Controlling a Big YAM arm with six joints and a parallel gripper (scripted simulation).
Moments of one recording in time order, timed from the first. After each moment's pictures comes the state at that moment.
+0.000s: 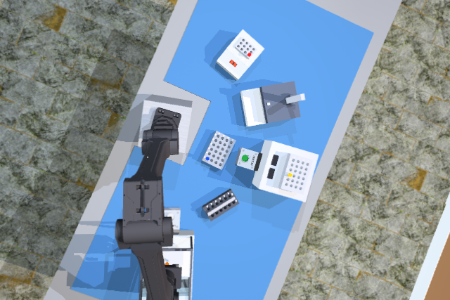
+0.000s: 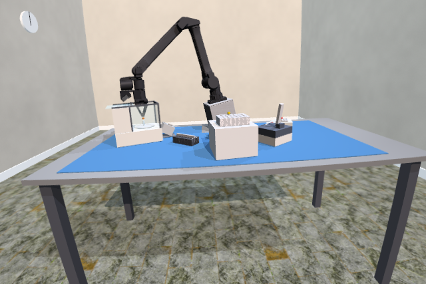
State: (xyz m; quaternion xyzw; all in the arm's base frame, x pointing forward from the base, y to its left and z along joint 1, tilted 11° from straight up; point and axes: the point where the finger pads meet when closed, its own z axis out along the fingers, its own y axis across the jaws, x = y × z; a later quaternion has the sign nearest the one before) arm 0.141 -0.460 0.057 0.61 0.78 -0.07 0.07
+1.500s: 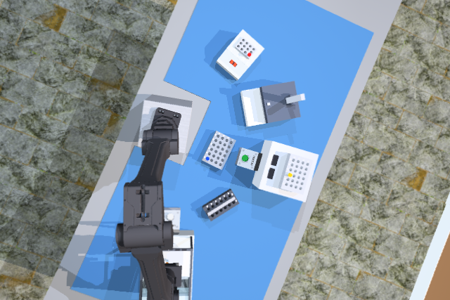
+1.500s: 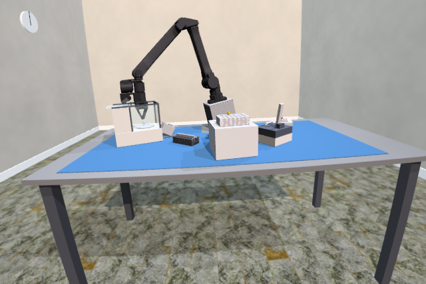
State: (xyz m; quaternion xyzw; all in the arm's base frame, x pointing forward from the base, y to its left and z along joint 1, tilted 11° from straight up) arm 0.141 -0.464 0.043 0.61 0.78 -0.07 0.07
